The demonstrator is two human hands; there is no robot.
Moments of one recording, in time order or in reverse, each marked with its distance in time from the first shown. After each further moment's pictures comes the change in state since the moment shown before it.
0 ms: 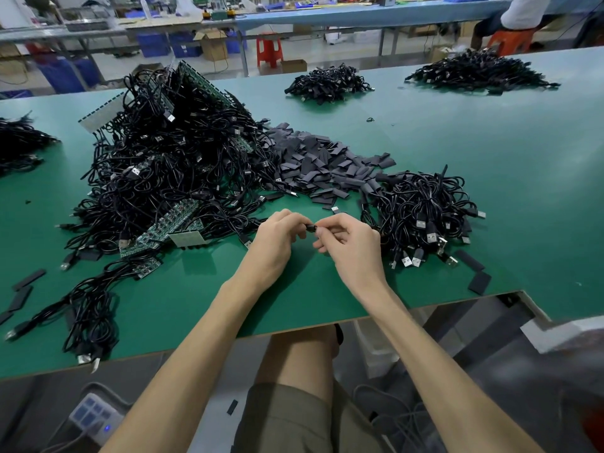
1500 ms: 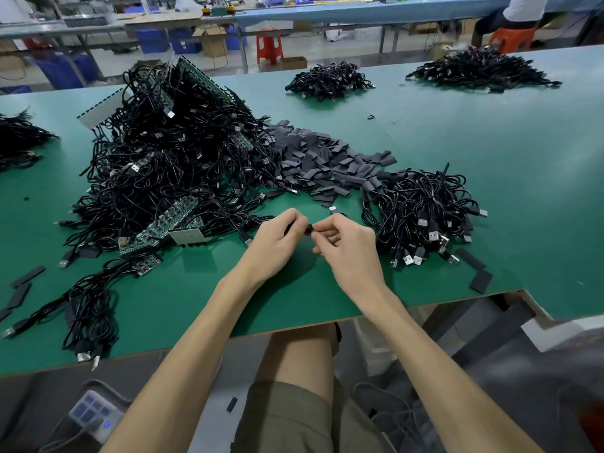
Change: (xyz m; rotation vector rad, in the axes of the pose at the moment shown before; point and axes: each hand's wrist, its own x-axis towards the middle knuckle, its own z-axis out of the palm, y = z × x) left_hand -0.001 0.000 0.000 -0.280 -0.074 -0.186; right_hand -0.006 -0.003 0.003 -0.160 -0.048 -0.086
